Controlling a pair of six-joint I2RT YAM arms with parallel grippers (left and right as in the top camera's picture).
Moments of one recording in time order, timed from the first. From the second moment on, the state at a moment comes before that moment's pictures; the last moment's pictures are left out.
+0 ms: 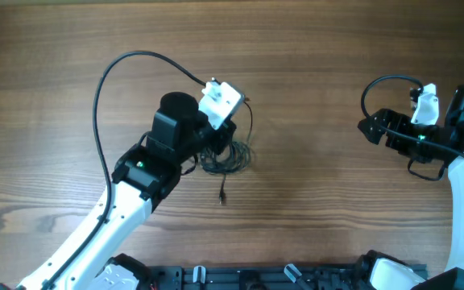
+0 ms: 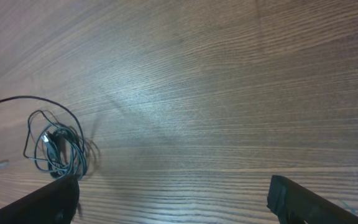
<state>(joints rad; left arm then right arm) -0.52 1.22 0.88 -0.14 0.18 0.15 -0.37 1.32 1.05 -0.94 -0.52 -0.01</state>
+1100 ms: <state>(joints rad) -0.79 1.53 0.88 -0.05 0.14 -0.16 -0.37 1.32 1.04 -0.94 -0.52 -0.01</state>
